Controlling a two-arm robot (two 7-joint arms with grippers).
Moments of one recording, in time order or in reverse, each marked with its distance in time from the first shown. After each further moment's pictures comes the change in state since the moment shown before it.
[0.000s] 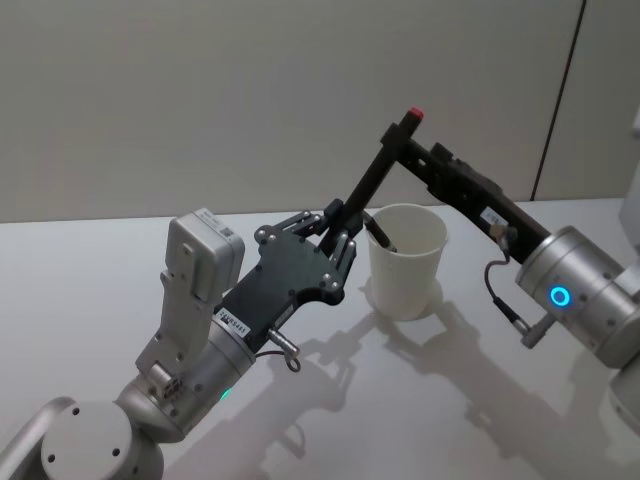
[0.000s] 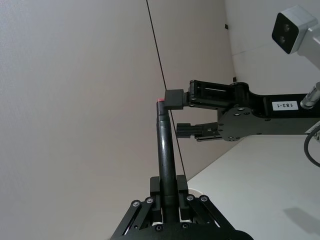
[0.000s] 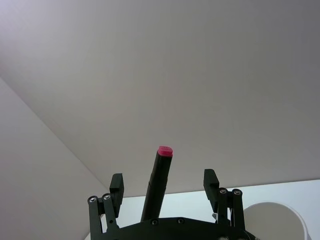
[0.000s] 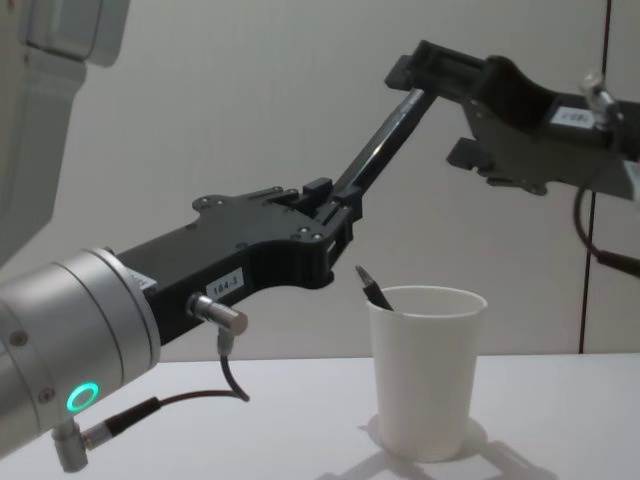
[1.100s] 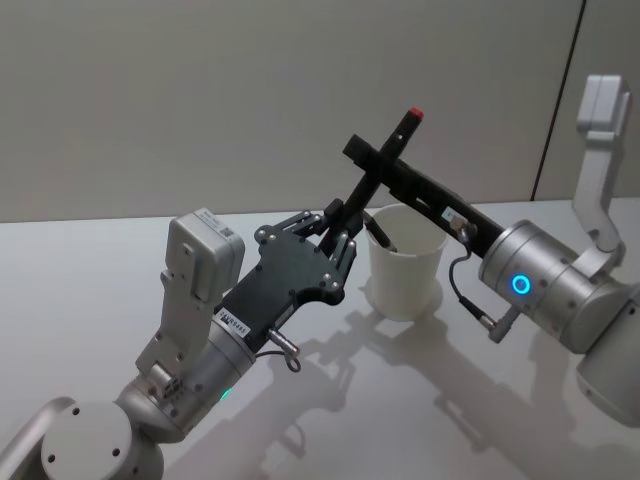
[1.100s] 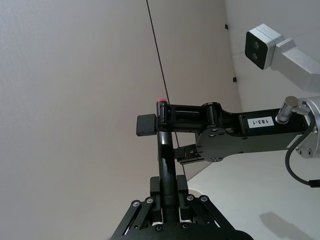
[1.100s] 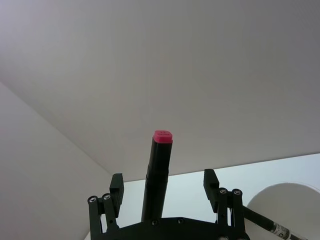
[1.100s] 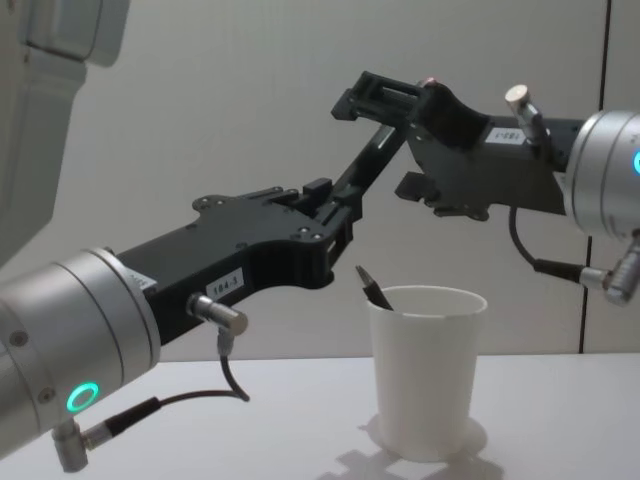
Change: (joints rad) left arm 0.000 0.000 0.000 0.000 0.000 0.000 0.000; right arm 0.064 -0.046 -0.036 0.055 0.058 0.100 -0.083
